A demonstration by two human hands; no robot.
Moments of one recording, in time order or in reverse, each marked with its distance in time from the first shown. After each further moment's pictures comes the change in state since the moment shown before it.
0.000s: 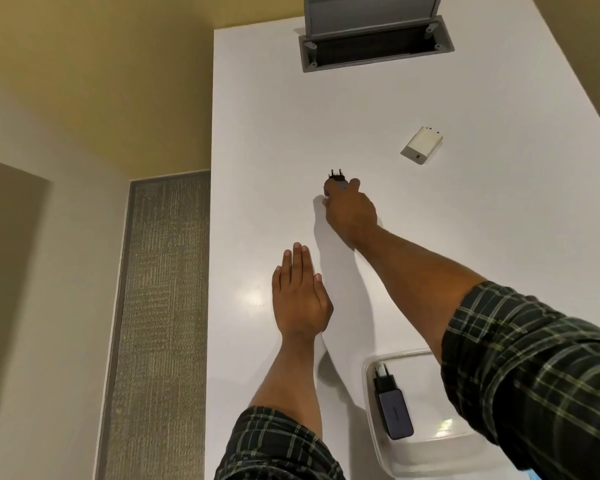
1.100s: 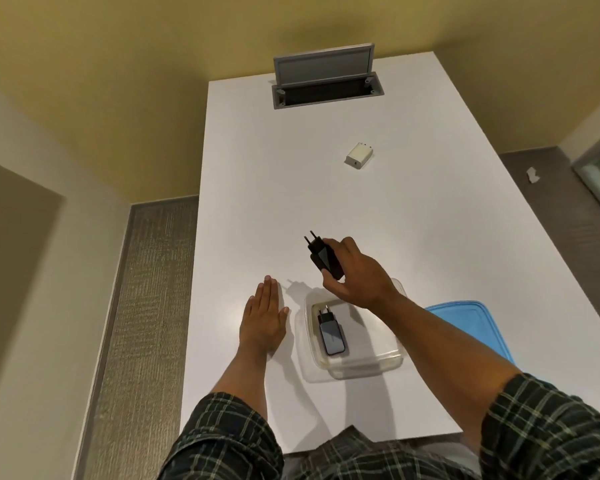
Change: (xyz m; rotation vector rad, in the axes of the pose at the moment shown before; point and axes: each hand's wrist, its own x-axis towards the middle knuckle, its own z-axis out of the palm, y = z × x) left_hand -0.082 -0.022 -0.041 0.154 -0.439 0.065; right_hand -0.195 0.078 -0.040 0.083 0.220 -0.459
